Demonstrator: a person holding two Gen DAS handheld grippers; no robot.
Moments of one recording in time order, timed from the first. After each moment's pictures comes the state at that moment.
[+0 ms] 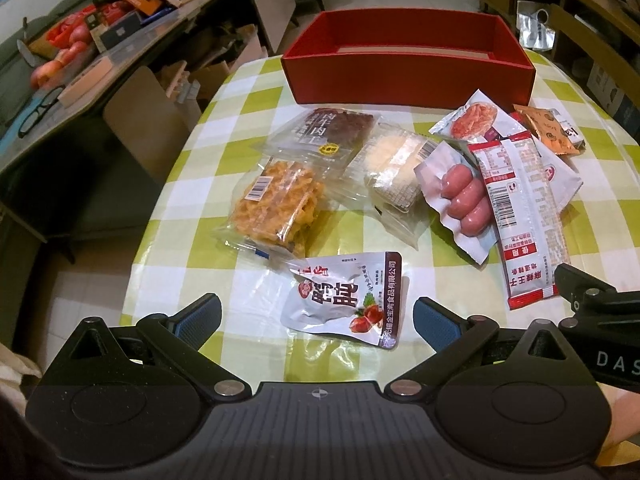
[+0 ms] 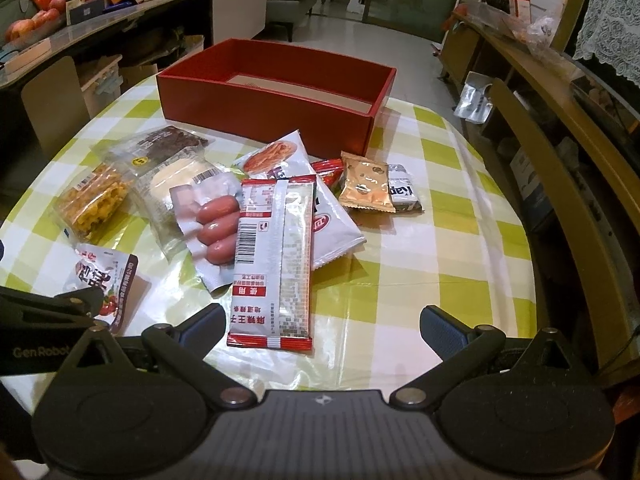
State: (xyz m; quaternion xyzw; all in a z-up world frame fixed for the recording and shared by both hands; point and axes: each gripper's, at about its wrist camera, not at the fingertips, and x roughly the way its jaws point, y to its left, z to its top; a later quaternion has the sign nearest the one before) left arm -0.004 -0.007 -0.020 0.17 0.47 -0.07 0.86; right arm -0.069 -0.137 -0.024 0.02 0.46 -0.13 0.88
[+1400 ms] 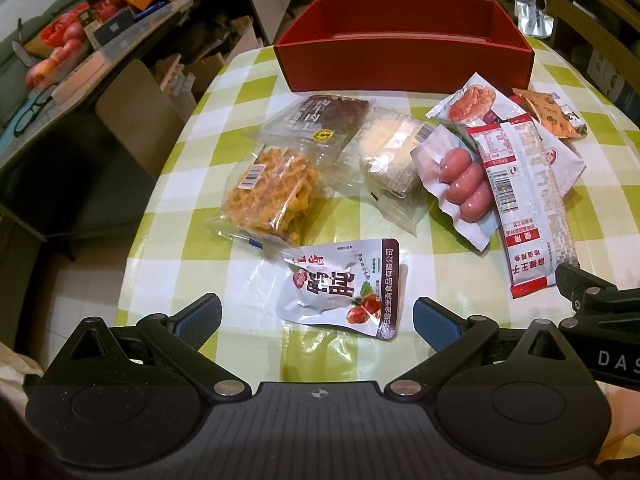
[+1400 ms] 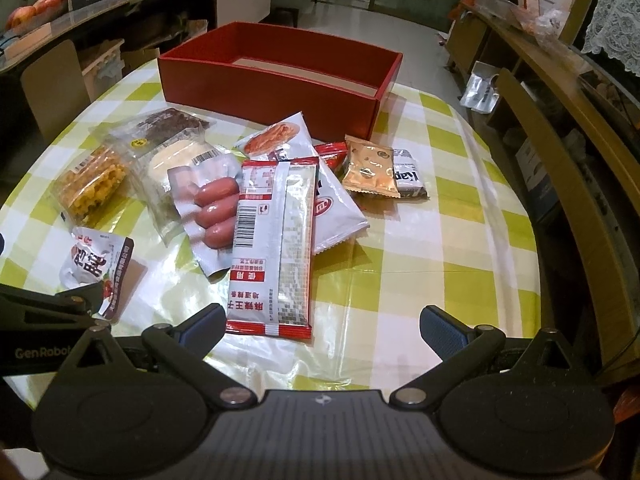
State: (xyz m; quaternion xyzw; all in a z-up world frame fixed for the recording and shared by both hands) left arm -0.003 -0.012 -0.028 0.19 0.48 -0.07 0.86; right arm -0.067 -0.139 -0.032 0.01 0.48 -0.12 0.87
